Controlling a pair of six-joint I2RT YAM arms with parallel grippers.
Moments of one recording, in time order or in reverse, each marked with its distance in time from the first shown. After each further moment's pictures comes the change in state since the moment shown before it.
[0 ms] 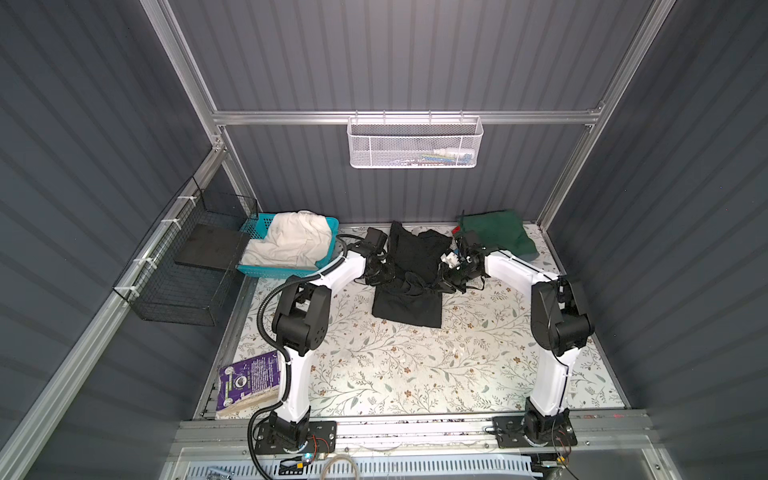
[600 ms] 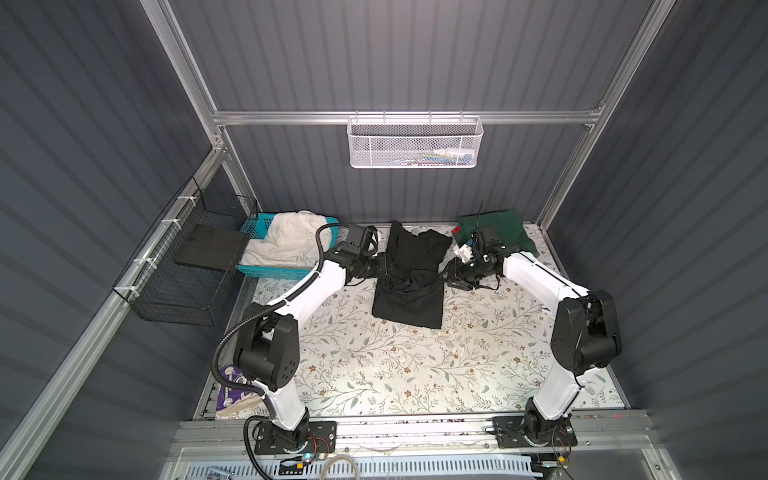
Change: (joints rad) left arm -0.035 -0.354 -0.278 0.157 0.016 0.105; right arm -0.026 -0.190 -0.104 -0.007 0.045 -0.047
